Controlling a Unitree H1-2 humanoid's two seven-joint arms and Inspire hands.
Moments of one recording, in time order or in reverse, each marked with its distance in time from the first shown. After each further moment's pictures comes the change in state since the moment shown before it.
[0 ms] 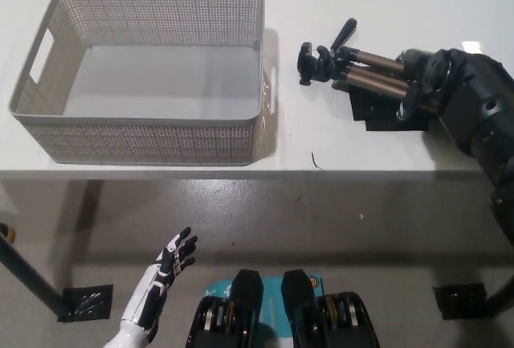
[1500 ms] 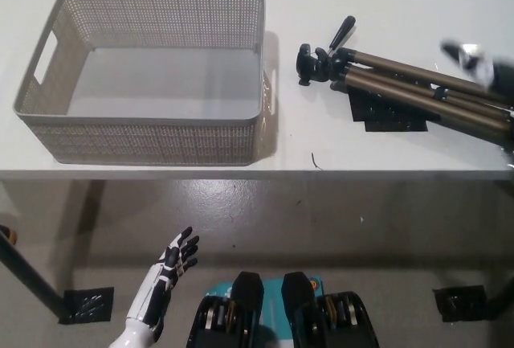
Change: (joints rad) left_arm 0.001 -0.026 0.007 -0.008 -0.002 0.063 0.031; right_arm 0.665 -0.059 -0.644 -1.642 0.230 -0.315 -0.301
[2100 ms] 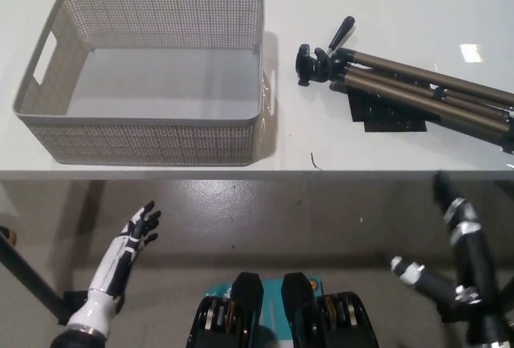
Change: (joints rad) left_arm -0.058 0.087 0.040 -0.026 0.016 0.062 0.015; right_arm 0.603 0.202 0.070 0.130 0.226 -0.286 -0.046
